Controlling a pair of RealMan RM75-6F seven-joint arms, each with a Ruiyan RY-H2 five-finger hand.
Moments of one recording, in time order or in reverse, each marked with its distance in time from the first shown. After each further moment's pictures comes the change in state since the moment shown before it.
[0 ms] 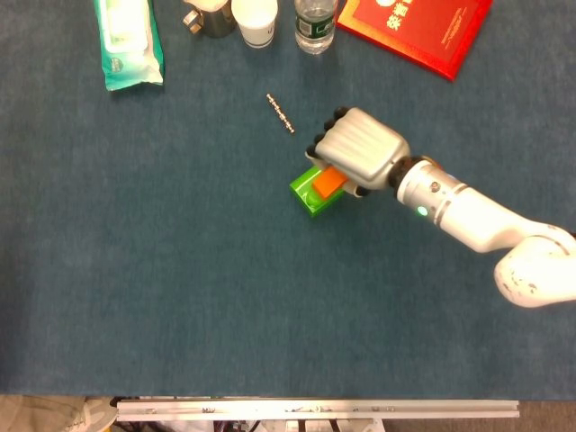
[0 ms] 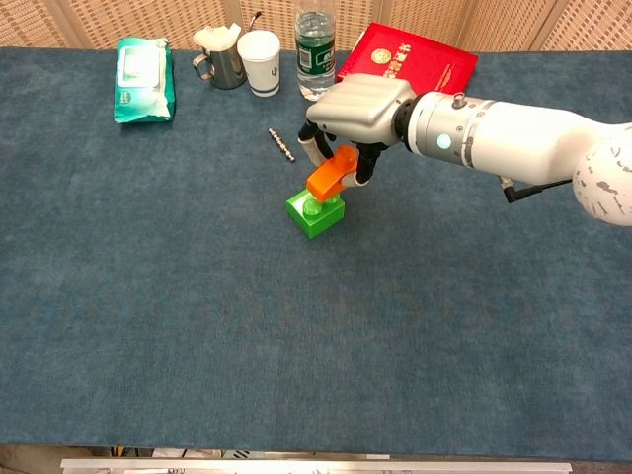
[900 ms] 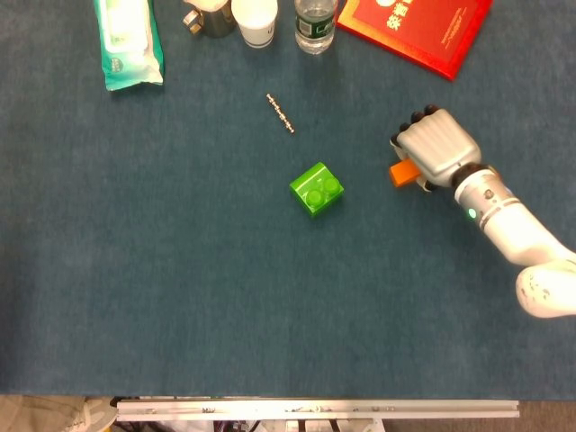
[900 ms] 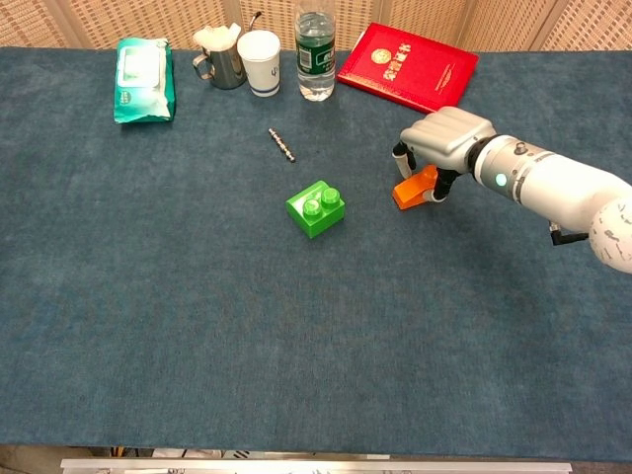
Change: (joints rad) left arm -0.018 -0.002 0.004 0.009 0.006 -0.026 -0.003; right arm -0.172 -0.084 -0.085 0.151 0.173 0.132 -0.136
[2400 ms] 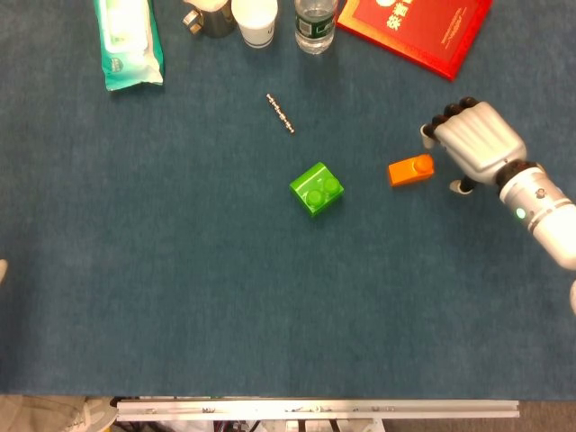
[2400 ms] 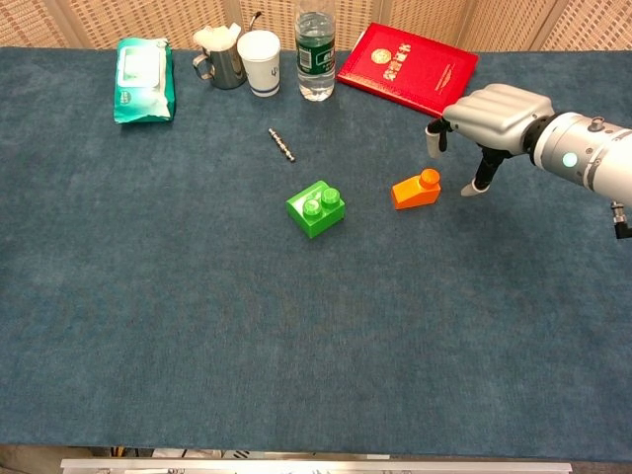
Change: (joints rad) left arm -0.014 -0.009 -0.003 -0.020 0.002 -0.018 0.048; right arm -0.128 0.178 0.063 -0.132 -0.135 -0.032 0.087
